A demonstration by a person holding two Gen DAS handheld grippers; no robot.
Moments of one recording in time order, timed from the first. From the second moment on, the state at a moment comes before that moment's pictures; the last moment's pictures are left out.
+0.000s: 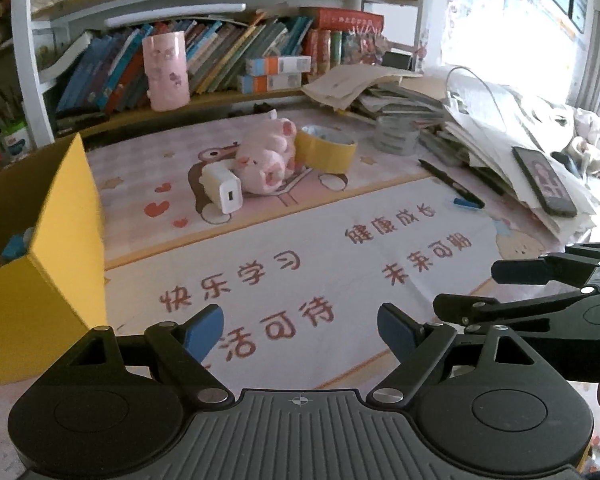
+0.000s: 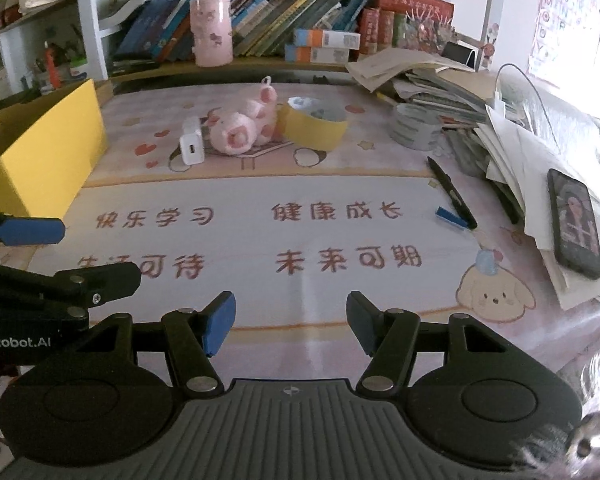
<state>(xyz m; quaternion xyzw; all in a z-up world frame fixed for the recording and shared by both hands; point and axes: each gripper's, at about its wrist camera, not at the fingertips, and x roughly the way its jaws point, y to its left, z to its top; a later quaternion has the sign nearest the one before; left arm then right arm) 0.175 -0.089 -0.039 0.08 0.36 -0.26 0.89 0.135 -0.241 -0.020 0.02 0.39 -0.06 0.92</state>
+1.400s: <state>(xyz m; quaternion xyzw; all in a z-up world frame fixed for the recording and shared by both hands) 0.333 -0.165 -0.056 0.04 0.38 -0.06 0.92 0.338 -0.365 -0.041 0.05 0.38 0.04 0.92</state>
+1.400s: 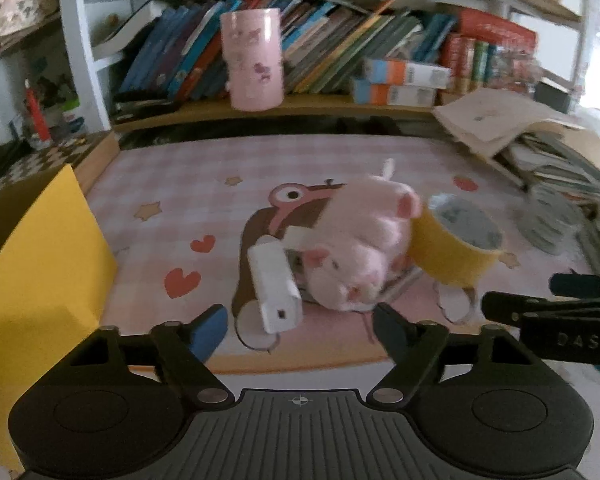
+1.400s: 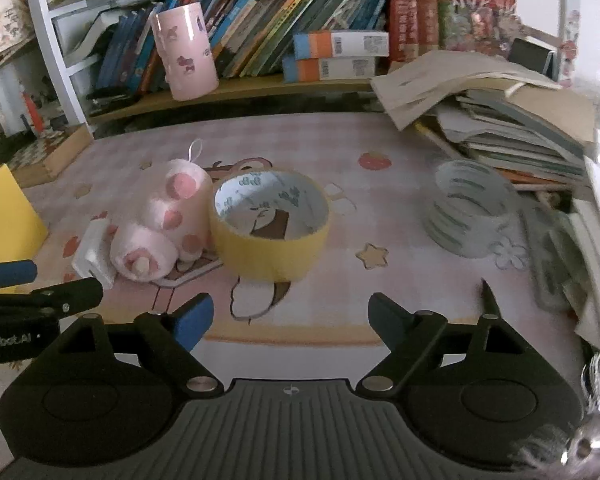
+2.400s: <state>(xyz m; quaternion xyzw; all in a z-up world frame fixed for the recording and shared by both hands) 0.391 -0.156 -0.087 0.02 0.44 -0.04 0.90 0.426 -0.357 -0.073 0.08 0.38 0.06 0.92</state>
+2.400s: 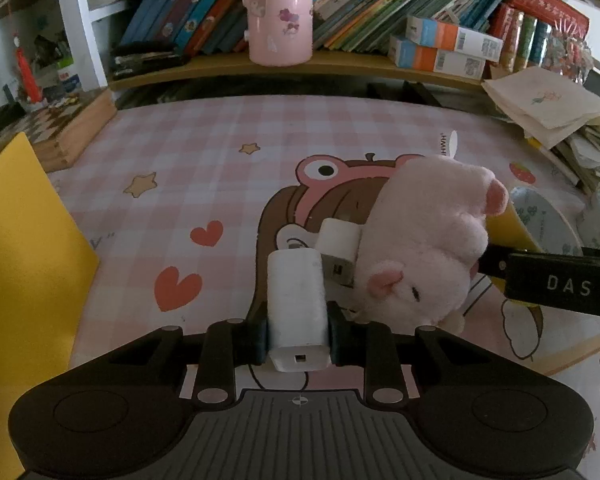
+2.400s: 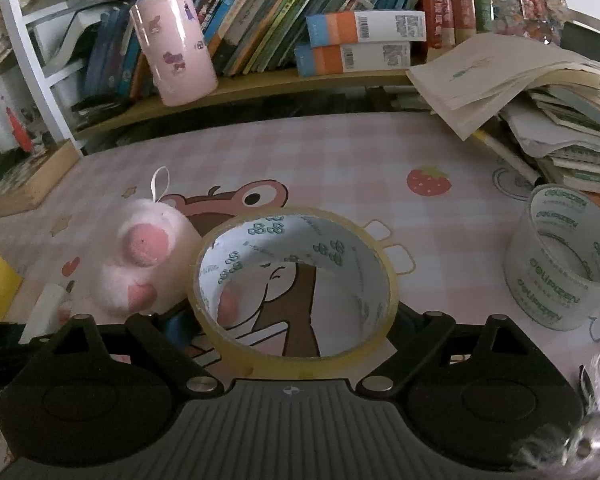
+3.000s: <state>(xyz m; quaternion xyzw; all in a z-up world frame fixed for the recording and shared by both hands) 0.339 -0.134 -0.057 -0.02 0.42 -0.05 0.91 0.364 -0.372 -0.044 0.09 0.36 0.04 0.93</state>
